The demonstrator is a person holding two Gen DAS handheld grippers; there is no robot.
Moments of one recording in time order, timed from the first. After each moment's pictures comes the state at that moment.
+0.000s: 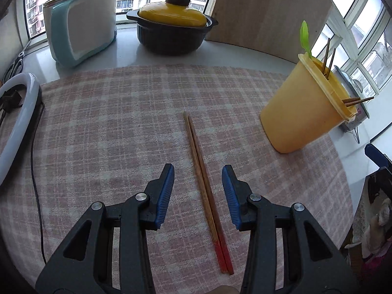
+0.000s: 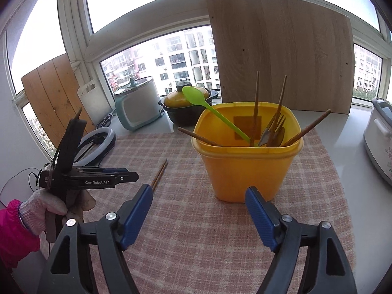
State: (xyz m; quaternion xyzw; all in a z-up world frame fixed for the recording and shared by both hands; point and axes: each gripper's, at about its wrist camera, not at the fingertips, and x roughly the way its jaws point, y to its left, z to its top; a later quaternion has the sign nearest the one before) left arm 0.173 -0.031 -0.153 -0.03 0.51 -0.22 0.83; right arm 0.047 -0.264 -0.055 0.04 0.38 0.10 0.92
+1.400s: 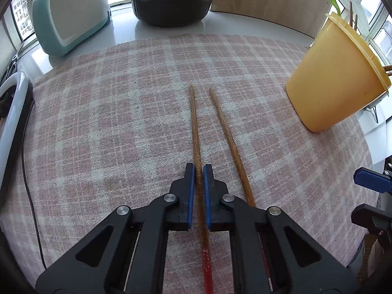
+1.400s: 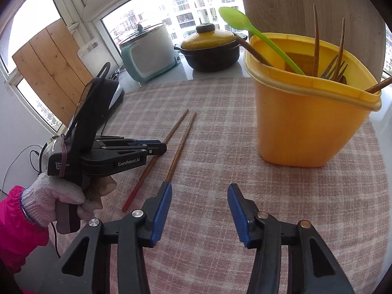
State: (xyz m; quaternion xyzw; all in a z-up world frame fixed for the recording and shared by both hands) left arm 0.180 -0.031 -0.197 0.03 0.55 -0.20 0.81; right arm 0.086 -0.205 -0.120 0.05 0.50 0.15 0.85
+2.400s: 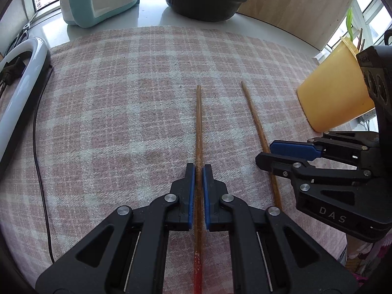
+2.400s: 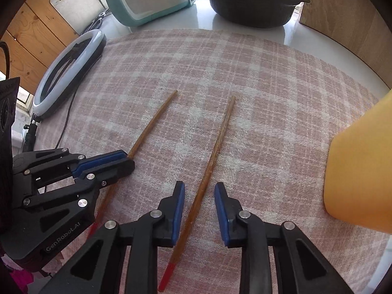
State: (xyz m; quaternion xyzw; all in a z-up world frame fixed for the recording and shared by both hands) left arm 0.186 0.010 -0.193 -0.03 0.57 -0.19 0.80; right arm 0.191 -0.117 -0.191 -0.04 0.63 0.13 0.76
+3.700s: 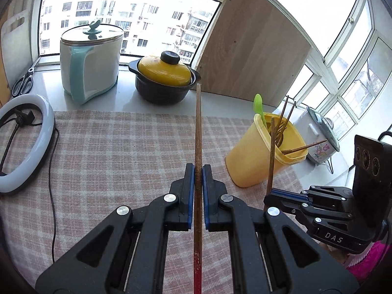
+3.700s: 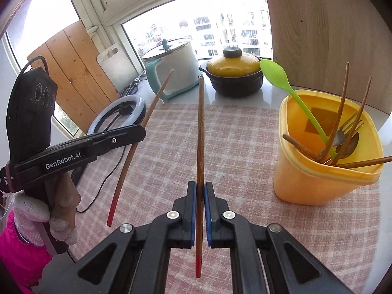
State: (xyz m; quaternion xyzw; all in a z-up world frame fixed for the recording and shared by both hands) left arm 0.152 -0.005 -0.063 -0.11 0.42 -0.25 0.87; right arm 0.104 -0.190 -0.060 0.04 0.47 0.19 0.86
